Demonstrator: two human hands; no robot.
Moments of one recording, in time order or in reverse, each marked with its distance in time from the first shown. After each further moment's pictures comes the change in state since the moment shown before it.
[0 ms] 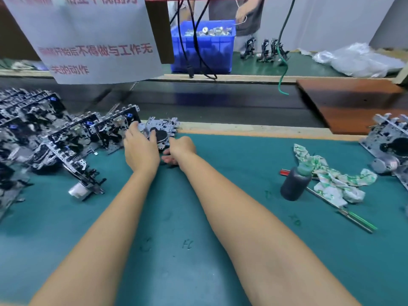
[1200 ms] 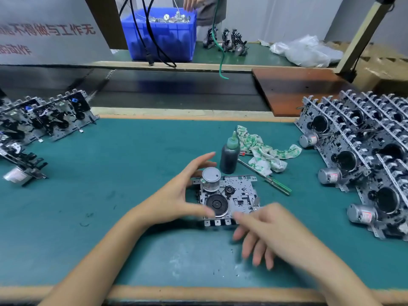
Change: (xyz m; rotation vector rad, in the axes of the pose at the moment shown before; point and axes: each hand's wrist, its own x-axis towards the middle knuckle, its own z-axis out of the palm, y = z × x) left_hand -0.187 0.059 -0.026 -0.554 -1.193 0.544; right_hand -0.237 0.112 -0.241 -0.163 -0.179 0.104
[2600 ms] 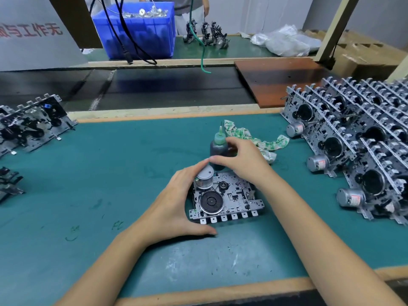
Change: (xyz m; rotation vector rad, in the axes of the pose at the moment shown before) left_hand -0.001 -0.004 0.016 0.352 0.077 0.145; right_hand 0.098 -0.034 -0.030 -0.312 0.448 -0.385
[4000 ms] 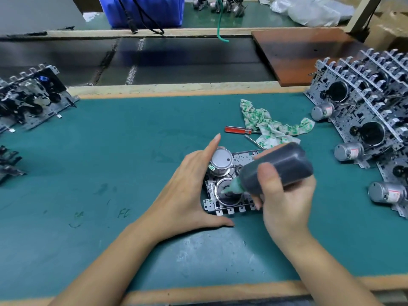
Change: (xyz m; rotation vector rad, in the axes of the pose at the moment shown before) left_hand -0.001 0.000 0.003 0.066 0.029 0.000; right_hand -0.085 -0.012 0.031 0.716 0.476 -0.194
